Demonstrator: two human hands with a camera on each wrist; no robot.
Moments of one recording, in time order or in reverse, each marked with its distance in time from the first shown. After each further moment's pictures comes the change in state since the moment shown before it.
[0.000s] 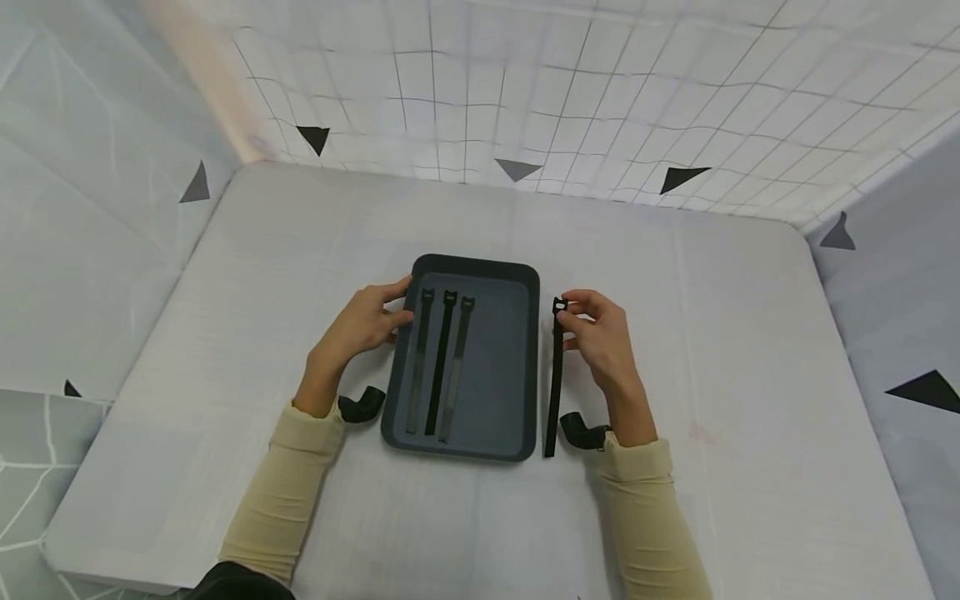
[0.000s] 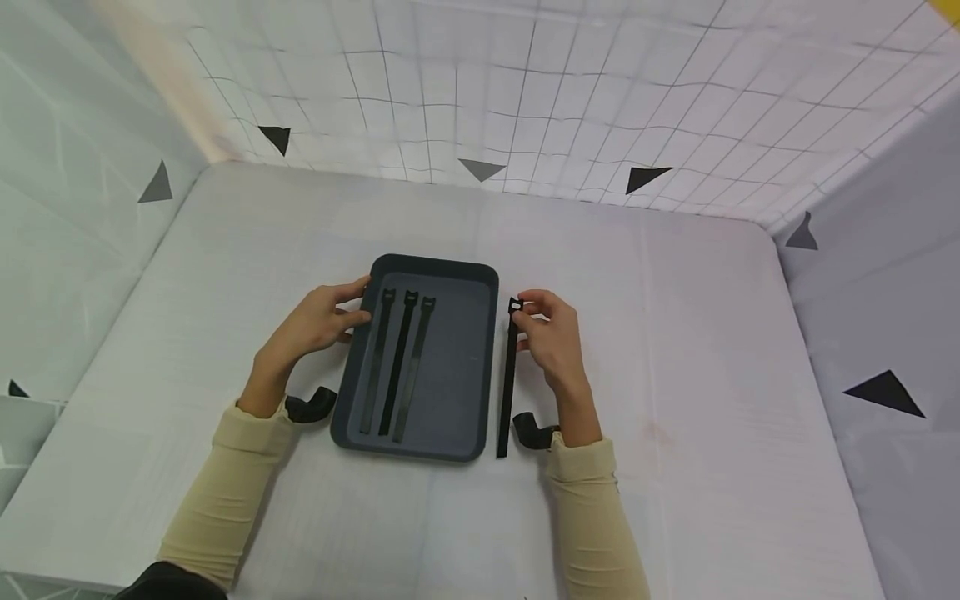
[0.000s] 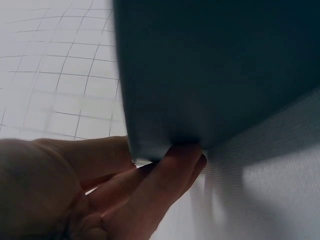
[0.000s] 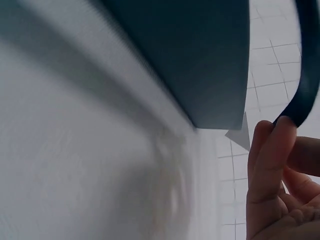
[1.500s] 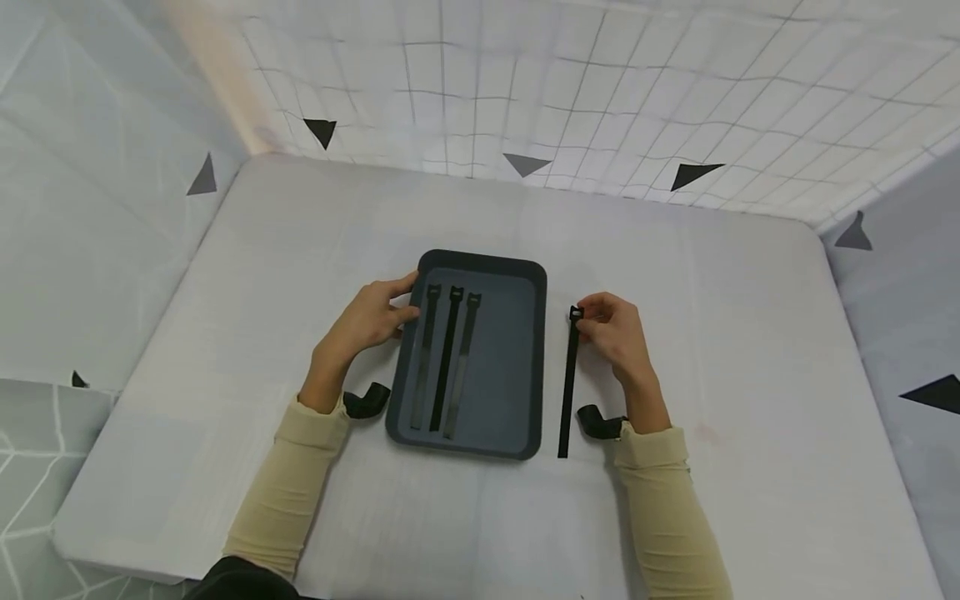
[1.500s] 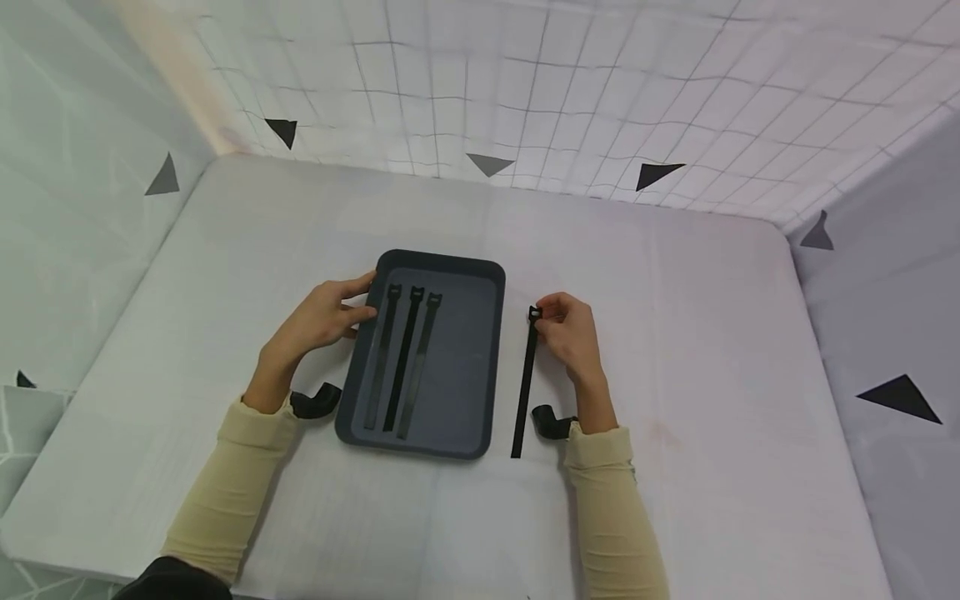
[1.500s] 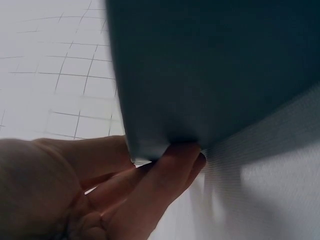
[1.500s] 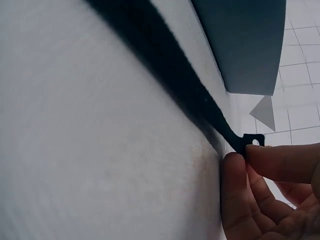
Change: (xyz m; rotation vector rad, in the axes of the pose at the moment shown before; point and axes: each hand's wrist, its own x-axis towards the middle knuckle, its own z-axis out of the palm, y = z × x) left_hand 0.002 -0.002 0.000 -0.030 0.001 -0.009; right_hand 0.021 0.027 -0.016 -0.209 -0.034 -0.005
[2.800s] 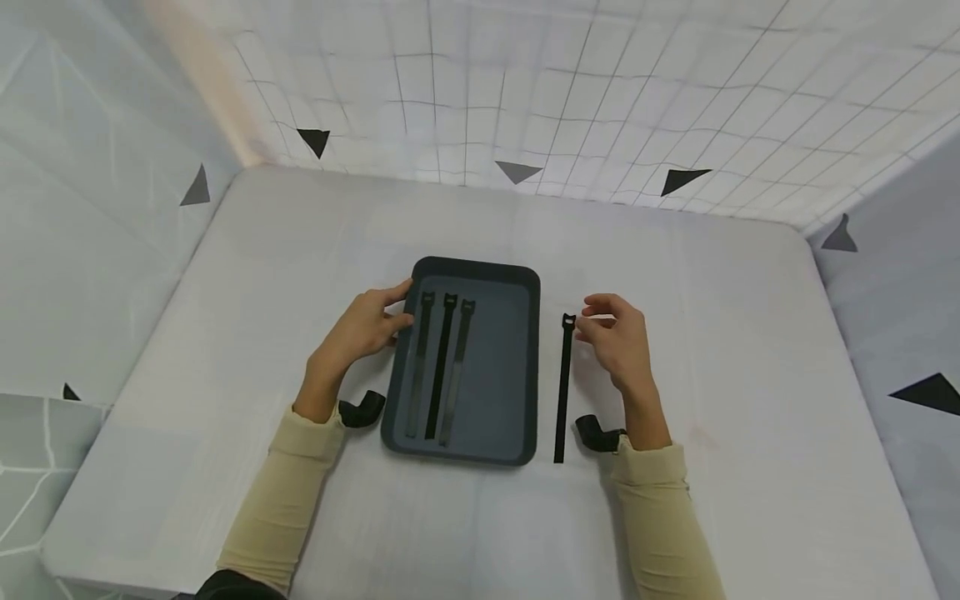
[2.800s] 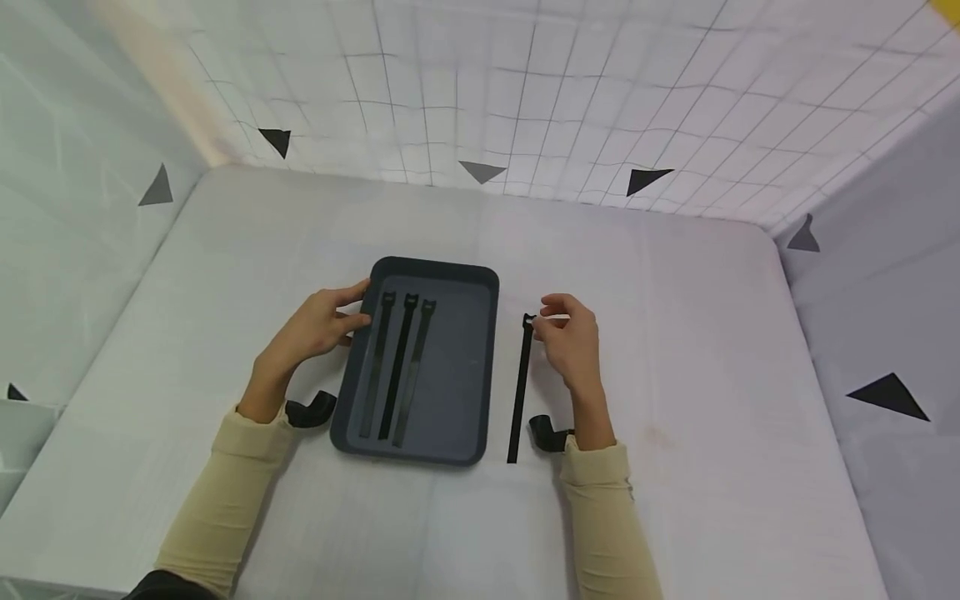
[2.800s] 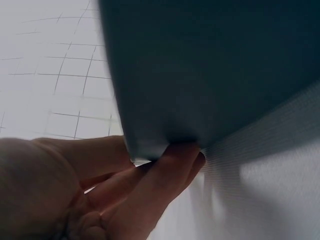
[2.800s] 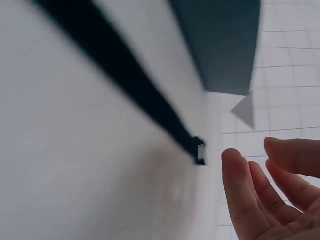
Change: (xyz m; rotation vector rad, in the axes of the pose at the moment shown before) left_hand -0.002 0.000 0.002 0.054 0.017 0.028; right_hand -0.018 -0.015 -0.005 0.056 0.107 -0.068
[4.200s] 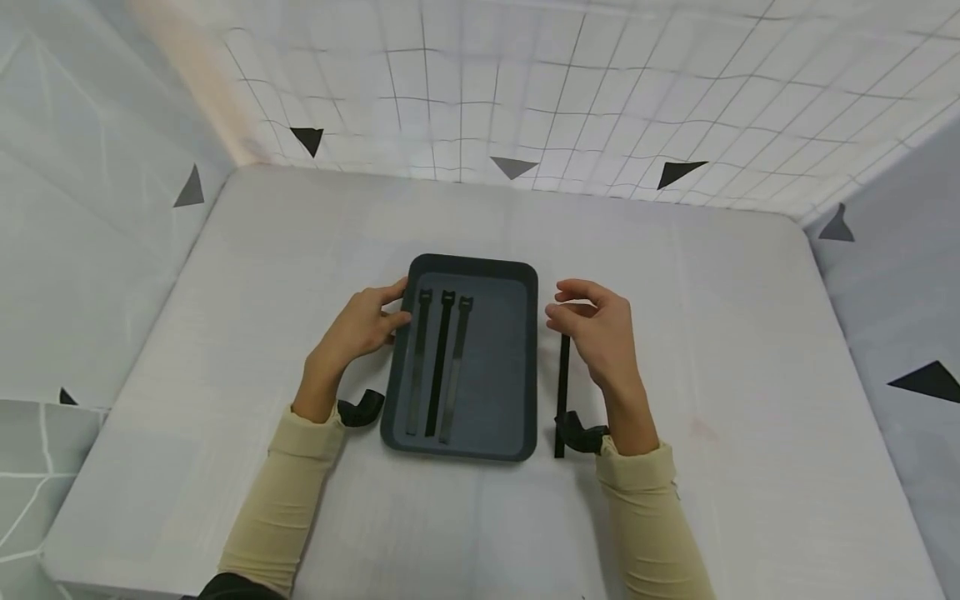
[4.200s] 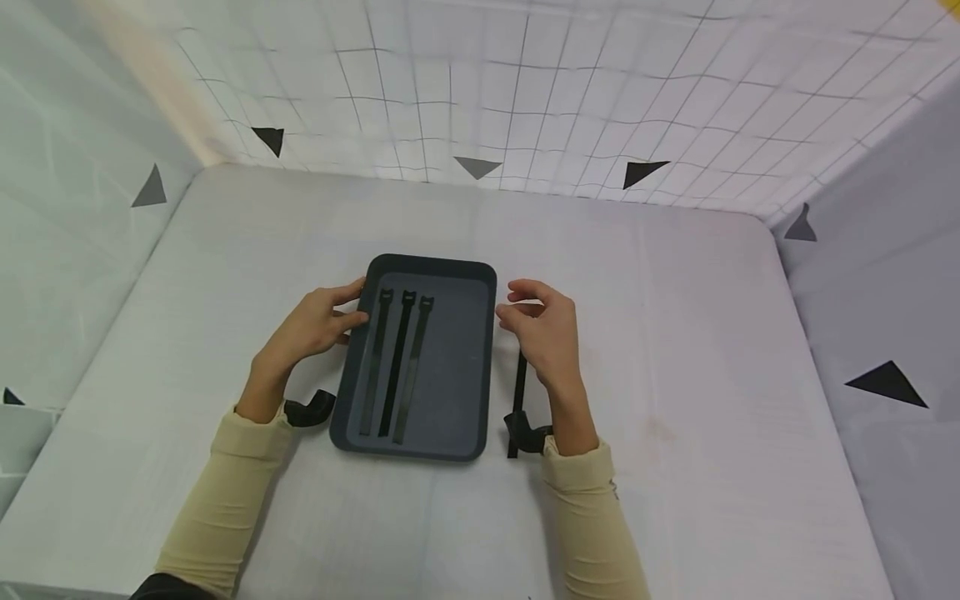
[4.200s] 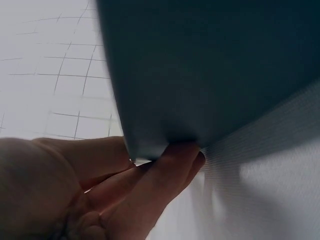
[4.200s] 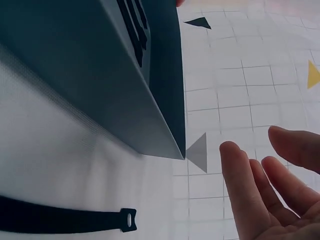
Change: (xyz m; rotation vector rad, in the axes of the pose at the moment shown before) left_hand 0.001 0.000 0.001 -0.010 -0.014 0.003; right_hand -0.020 -0.049 0.018 0.202 -0.034 -0.056
